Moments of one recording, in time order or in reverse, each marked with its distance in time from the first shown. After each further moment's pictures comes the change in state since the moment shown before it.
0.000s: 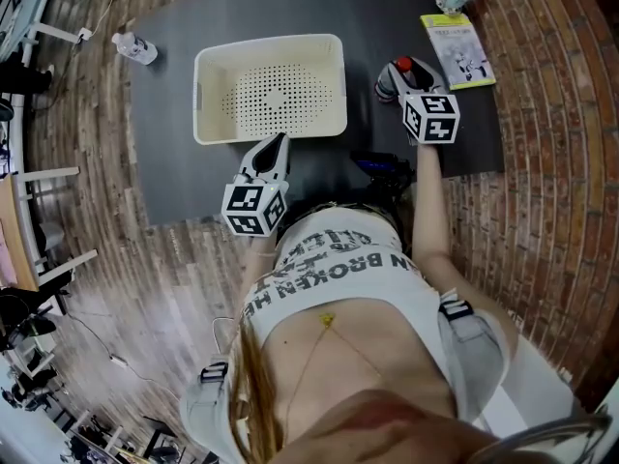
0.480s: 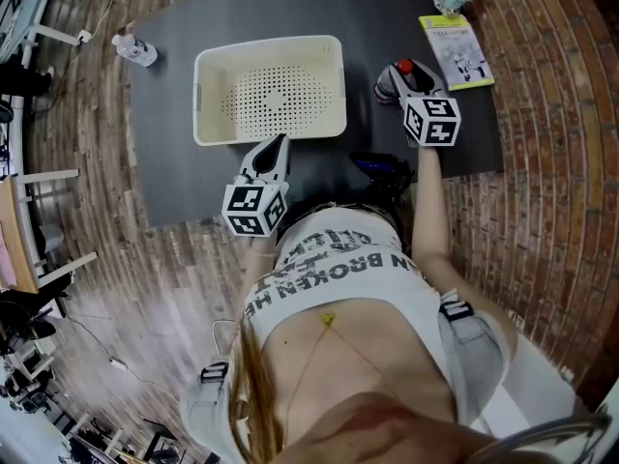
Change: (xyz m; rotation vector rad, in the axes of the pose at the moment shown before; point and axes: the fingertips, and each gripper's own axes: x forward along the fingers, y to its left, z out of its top) left arm 0.000 -0.001 -0.001 0.001 -0.004 -0.002; right arm -0.005 -0.003 -0.004 0.025 -0.025 -0.002
